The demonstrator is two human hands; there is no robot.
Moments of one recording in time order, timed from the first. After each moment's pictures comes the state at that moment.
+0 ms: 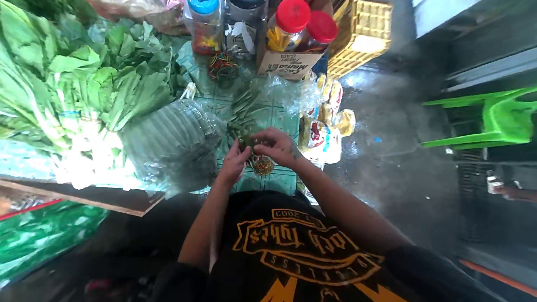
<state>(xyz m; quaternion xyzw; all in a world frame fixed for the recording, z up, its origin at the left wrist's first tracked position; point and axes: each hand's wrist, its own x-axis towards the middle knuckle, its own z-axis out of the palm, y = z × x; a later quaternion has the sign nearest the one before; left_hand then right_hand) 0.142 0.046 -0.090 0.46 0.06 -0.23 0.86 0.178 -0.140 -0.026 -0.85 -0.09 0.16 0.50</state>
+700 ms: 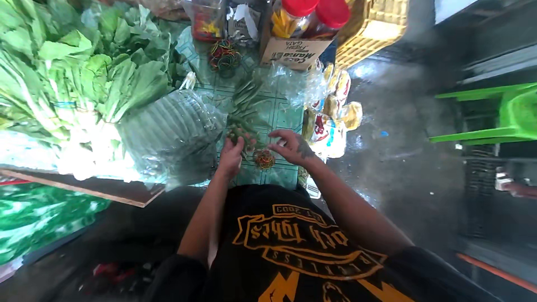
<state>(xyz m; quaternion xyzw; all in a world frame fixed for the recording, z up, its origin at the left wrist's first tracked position) 0.140 0.045 -0.100 0.48 0.16 -0.20 0.84 0.166 -0.187 -0.058 -0.89 -0.05 0.22 0.39</state>
